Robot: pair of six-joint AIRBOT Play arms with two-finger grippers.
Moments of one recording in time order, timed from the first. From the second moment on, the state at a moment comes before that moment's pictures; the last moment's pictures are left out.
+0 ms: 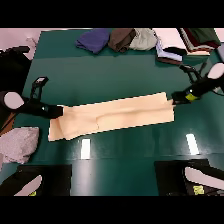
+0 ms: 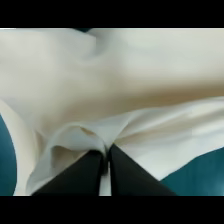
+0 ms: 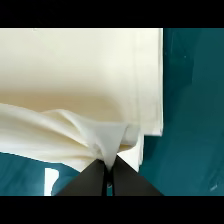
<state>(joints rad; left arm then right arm) -0.13 -0.98 0.84 1.34 -1.10 -1.57 -0.10 -1.28 1.16 -1.37 1.37 1.40</state>
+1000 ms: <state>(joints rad) -0.37 -1.15 0.94 1.00 -0.85 -1.56 -0.44 -1.56 1.01 -0.90 1.35 1.08</state>
